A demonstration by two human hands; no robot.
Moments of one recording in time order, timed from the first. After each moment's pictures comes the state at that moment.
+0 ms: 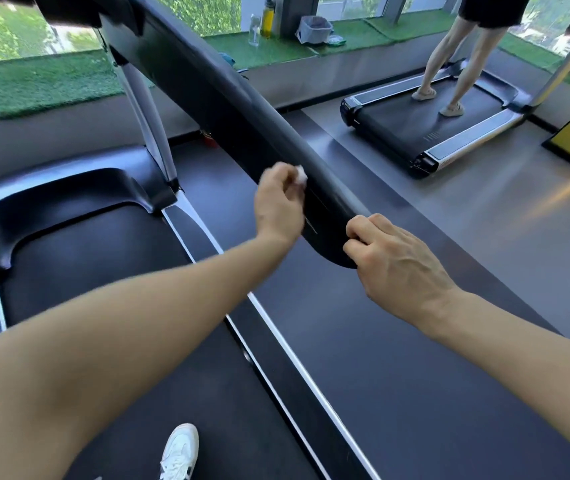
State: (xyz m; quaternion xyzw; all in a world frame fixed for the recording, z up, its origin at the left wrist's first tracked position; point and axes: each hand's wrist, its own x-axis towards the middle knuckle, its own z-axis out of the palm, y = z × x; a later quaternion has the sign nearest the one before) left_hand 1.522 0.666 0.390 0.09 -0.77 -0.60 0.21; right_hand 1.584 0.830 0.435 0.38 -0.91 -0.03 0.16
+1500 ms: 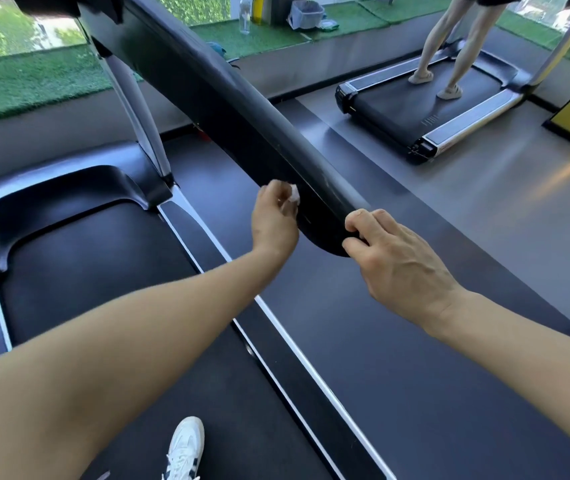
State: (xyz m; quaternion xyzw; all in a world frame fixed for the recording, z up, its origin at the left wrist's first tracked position) left_hand 1.538 0.679 0.362 0.13 -0.79 -0.58 0.15; right_hand 1.591 0.843 0.423 0.38 -0.91 -0.01 0.17
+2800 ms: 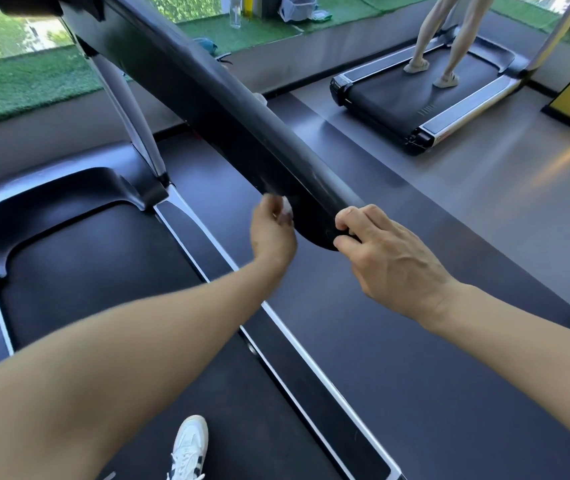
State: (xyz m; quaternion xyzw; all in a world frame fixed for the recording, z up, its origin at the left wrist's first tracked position) left_hand 1.546 0.693 0.344 0.20 -0.78 -0.59 0.09; right_hand 1.588 0.852 0.418 0.41 -0.90 0.01 0.16
